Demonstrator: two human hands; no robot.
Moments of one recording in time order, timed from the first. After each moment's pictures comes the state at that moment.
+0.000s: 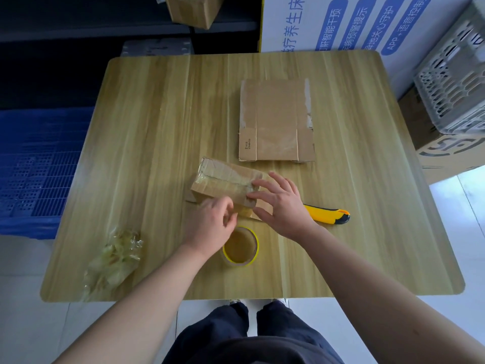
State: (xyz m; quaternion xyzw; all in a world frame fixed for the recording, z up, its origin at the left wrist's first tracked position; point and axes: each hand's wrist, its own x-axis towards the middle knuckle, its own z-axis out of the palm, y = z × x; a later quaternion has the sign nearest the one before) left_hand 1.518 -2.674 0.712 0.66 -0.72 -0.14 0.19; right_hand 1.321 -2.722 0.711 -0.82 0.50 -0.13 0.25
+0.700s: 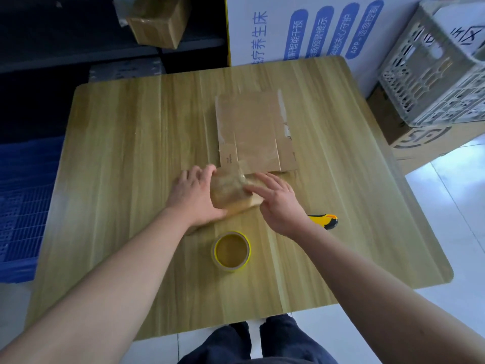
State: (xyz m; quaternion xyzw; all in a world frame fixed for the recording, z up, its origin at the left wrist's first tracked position) left_hand 1.527 -2.779 0.748 0.64 -0.76 -0.12 -0.08; right_hand 1.314 -2.747 0.730 -0.76 0.57 -0.16 0.27
